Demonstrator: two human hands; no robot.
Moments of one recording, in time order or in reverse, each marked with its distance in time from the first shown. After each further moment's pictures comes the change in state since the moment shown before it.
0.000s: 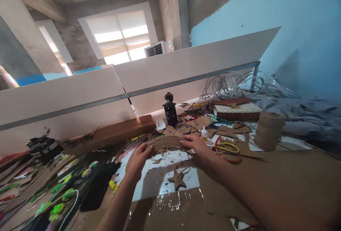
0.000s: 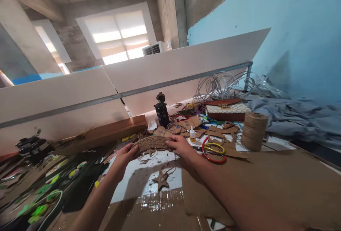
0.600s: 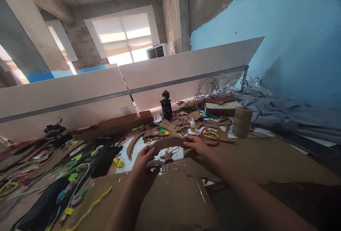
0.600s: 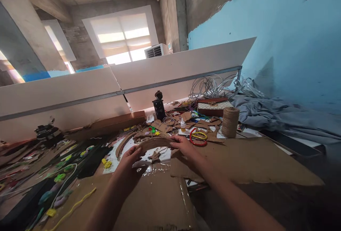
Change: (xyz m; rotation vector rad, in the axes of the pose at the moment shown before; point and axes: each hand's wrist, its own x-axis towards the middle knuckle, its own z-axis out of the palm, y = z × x) left_hand -0.086 -0.040 0.032 -0.188 0.057 -0.100; right_hand -0.082 0.018 -0.024 -0.053 0.020 -0.066
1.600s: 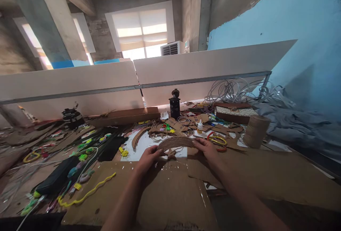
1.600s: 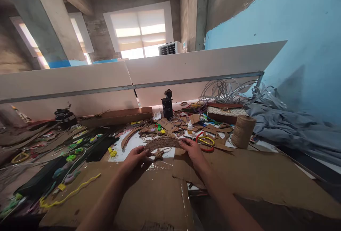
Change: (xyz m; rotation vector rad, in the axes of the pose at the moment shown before) left_hand -0.031 -0.002 0.017 -0.098 -0.128 -0.046; right_hand -0.012 0.011 -0.008 0.068 0.177 0.020
